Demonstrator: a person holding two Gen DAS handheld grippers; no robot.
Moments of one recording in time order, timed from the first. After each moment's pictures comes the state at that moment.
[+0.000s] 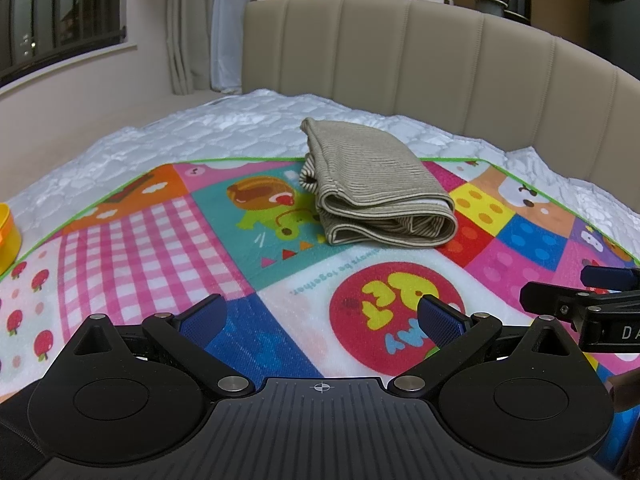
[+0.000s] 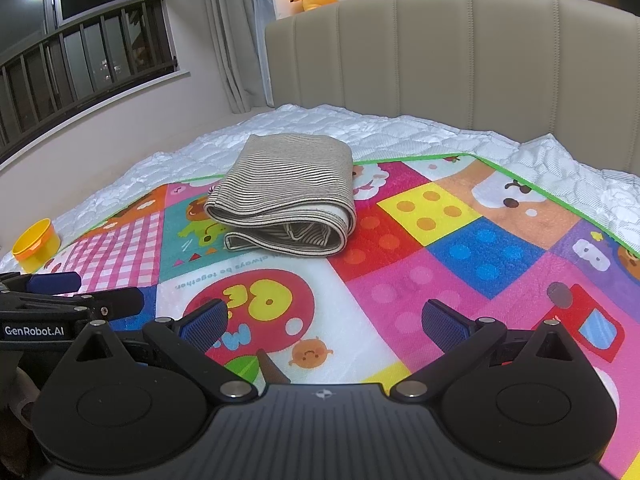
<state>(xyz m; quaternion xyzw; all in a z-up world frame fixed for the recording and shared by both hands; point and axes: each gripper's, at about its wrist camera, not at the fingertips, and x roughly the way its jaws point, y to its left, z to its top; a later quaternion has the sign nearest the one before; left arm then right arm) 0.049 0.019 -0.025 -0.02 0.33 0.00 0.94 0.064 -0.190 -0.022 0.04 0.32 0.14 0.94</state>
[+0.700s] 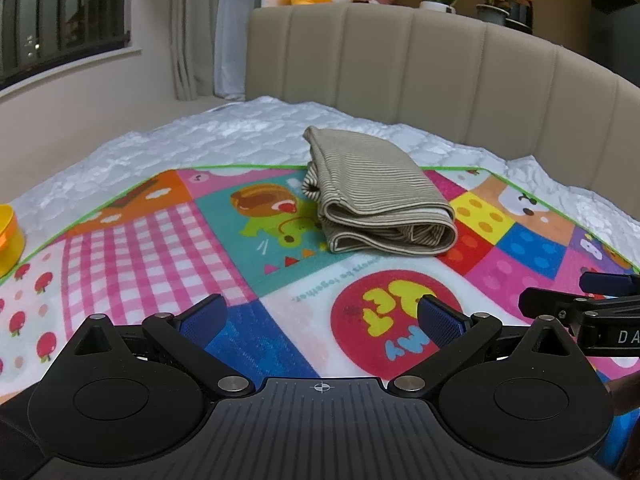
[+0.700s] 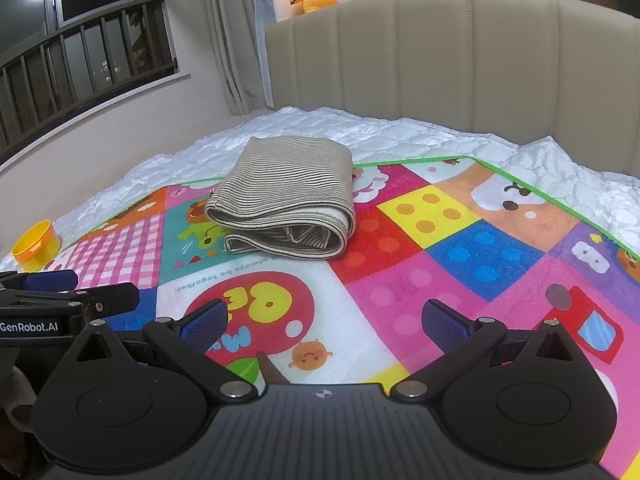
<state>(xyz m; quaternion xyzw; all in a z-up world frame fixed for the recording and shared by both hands) 0.045 0.020 -0.021 -0.02 0.32 0.00 0.95 0.063 -0.190 -0.021 0.04 0.32 0.14 0.94</state>
